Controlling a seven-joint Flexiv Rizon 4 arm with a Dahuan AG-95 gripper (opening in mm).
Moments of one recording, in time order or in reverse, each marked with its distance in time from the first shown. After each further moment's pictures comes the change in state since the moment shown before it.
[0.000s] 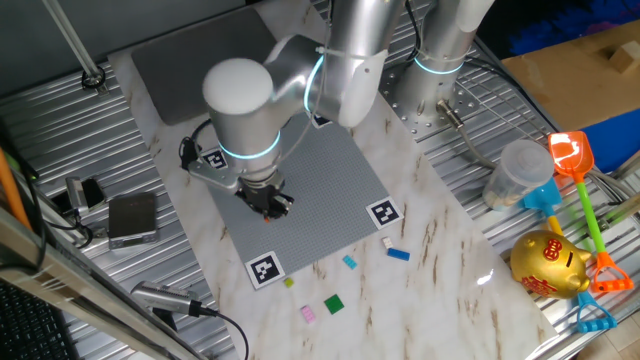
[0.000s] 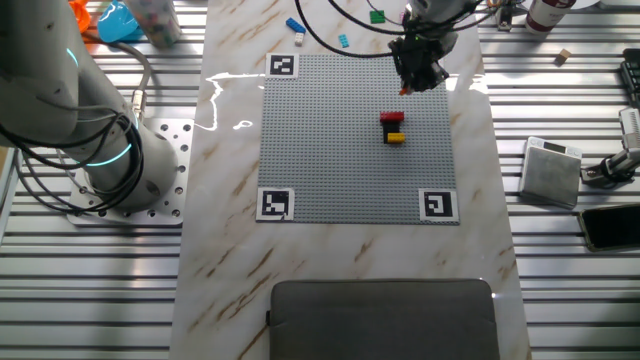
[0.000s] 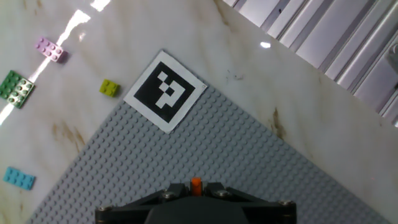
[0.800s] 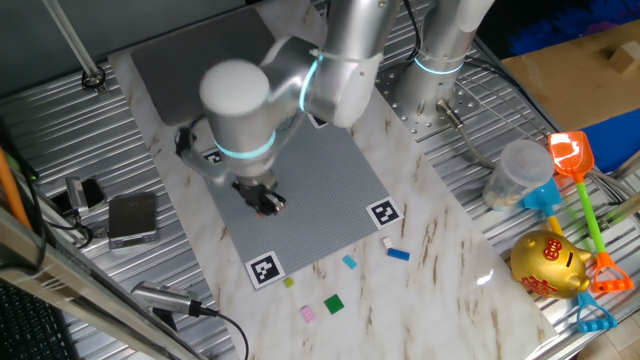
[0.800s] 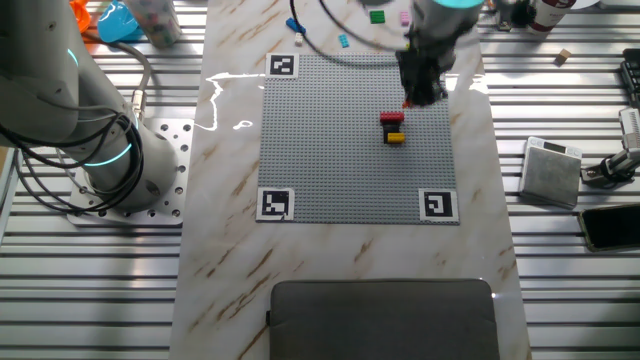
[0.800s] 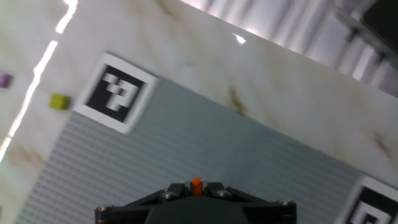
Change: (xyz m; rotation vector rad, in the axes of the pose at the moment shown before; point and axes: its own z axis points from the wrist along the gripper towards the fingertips) arm 0.031 -0.043 0.007 -0.007 -0.029 0.219
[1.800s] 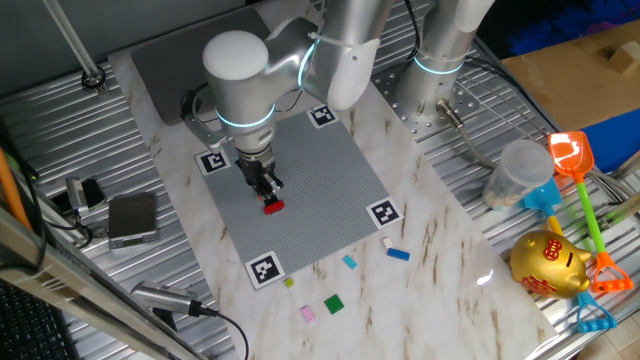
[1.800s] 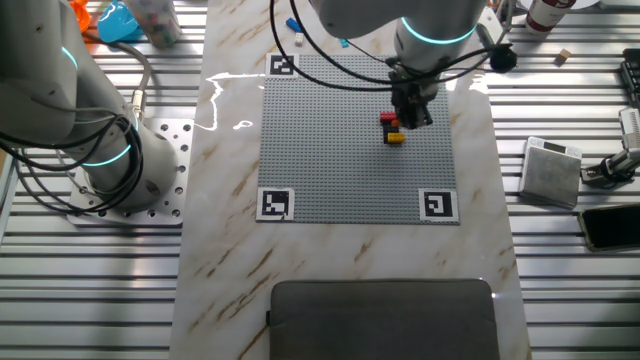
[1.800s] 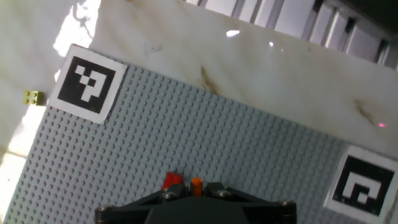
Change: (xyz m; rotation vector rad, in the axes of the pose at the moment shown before) arm 0.019 -0.003 0.009 -0.010 -0.007 0.191
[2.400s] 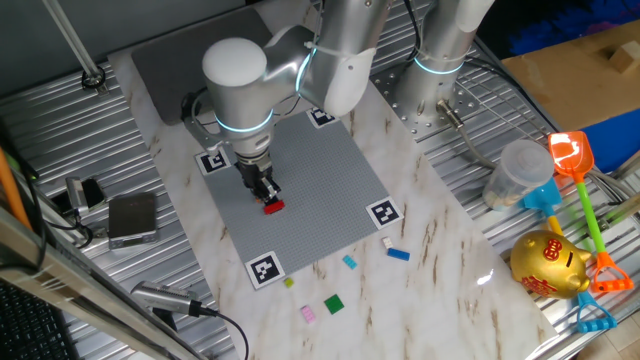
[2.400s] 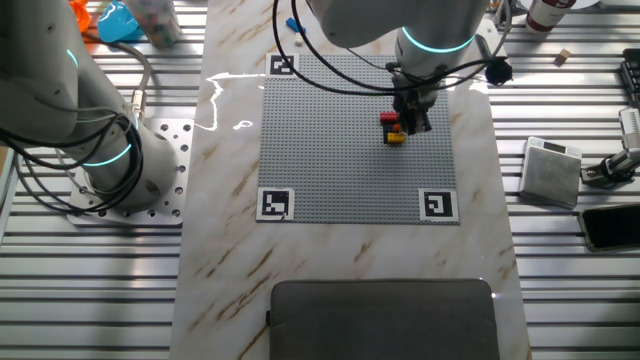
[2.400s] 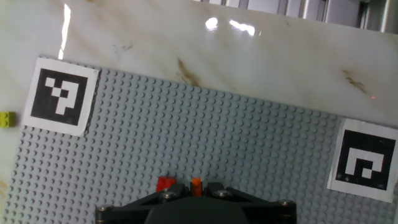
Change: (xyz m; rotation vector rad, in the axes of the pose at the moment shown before) arm -0.004 -0.003 0.011 -0.002 -0.005 0.035
